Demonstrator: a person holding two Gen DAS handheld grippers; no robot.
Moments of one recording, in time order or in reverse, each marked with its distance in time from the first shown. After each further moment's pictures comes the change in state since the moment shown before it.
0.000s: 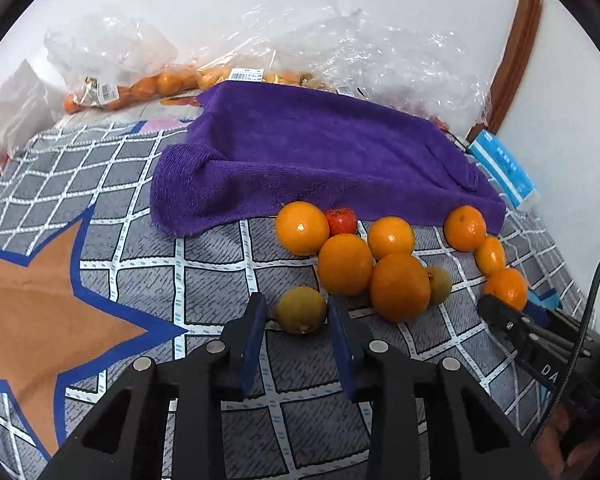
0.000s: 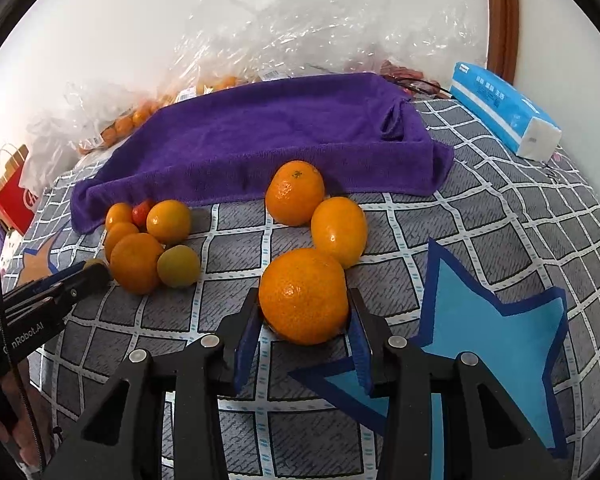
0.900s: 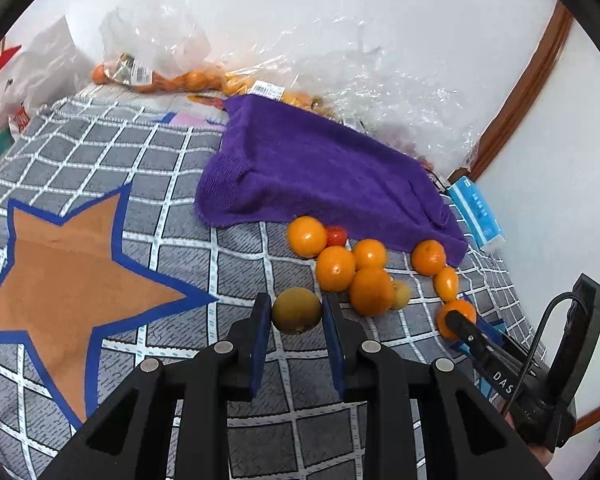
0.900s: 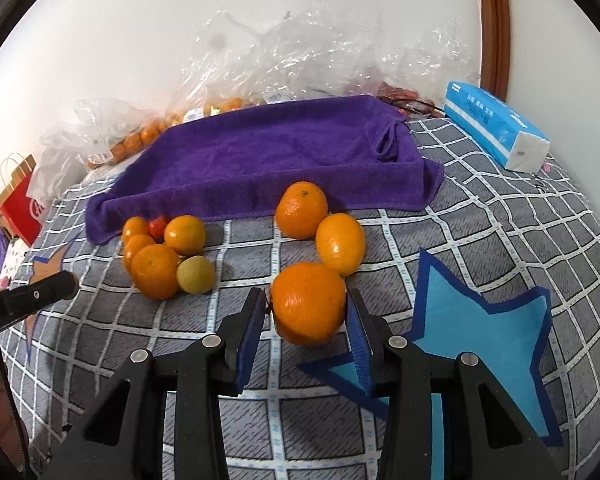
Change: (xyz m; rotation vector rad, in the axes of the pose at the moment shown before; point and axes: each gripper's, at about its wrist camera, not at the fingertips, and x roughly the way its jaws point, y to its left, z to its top) left arm -0.048 0.025 -0.006 -0.148 -0.032 -0.112; right arm -0.024 0.004 -0.005 0.007 -0.074 0.012
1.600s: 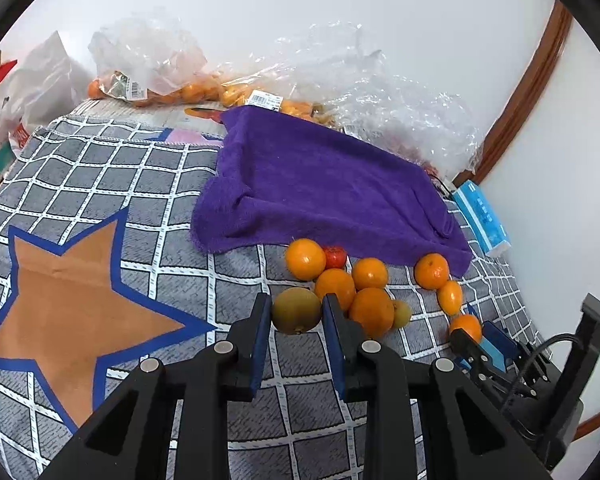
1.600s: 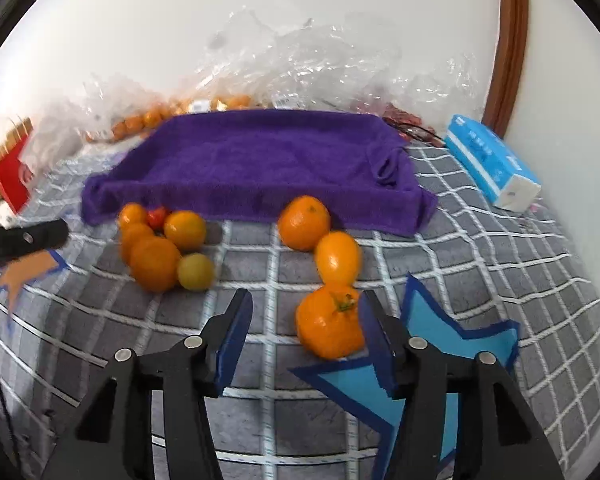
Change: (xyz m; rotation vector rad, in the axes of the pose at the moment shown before) left arm 0.005 -0.008 0.016 0.020 0.000 0.027; right arm -0.004 0.012 0.001 -0.143 -0.012 -0.143
